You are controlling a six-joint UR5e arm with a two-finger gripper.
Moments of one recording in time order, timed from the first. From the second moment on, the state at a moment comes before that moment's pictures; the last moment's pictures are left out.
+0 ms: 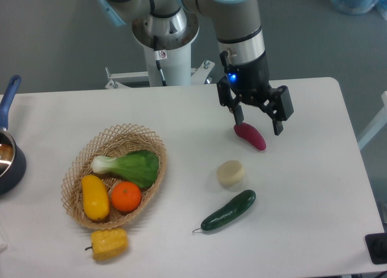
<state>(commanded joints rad) 2.55 -1.65 -1.68 -0.89 1.60 1.21</state>
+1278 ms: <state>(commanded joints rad) 2.44 -1.76 -1.64 -0.83 1.52 0.84</state>
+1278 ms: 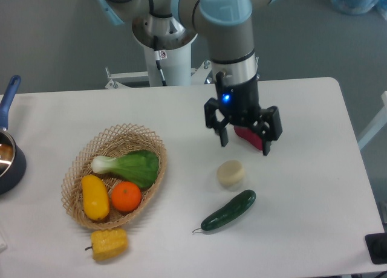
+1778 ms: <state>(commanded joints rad) 2.31 -1.76 -1.69 -0.83 1.44 0.39</state>
